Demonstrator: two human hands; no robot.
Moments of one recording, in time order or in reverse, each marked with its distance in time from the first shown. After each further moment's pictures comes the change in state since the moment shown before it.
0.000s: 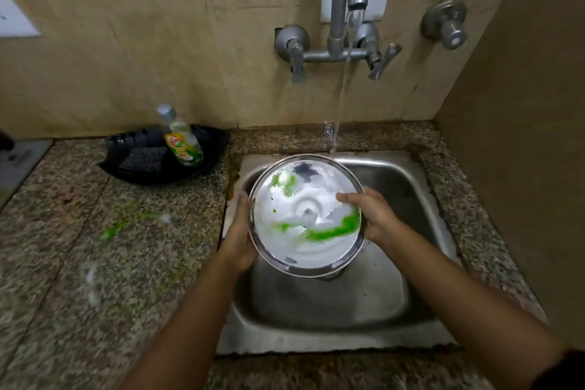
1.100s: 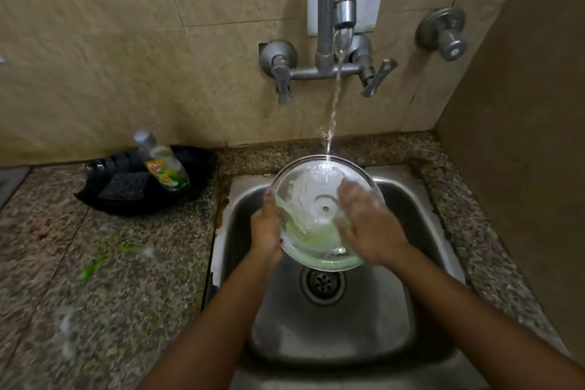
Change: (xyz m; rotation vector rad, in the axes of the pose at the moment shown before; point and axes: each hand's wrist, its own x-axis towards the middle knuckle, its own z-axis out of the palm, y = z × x) left_hand 0.060 0.003 0.071 0.154 0.333 0.184; right_hand 0.043 0.007 -0.037 -1.710 0.015 -0.768
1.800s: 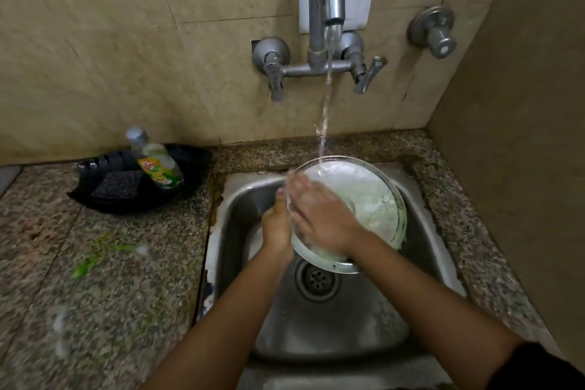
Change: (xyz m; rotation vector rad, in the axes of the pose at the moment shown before) left_hand -0.017 -0.005 0.022 0.054 -0.029 -0.068; right_hand 0.029 -0.056 -0.015 0.164 -0.020 -0.179
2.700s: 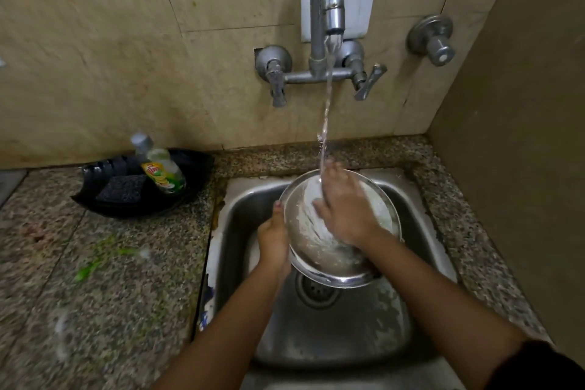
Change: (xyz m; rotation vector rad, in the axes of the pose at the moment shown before) left_hand -0.014 -0.003 -0.008 0.000 0.061 0.002; right_hand 0.000 0.034 -0.001 -0.061 0.085 0.216
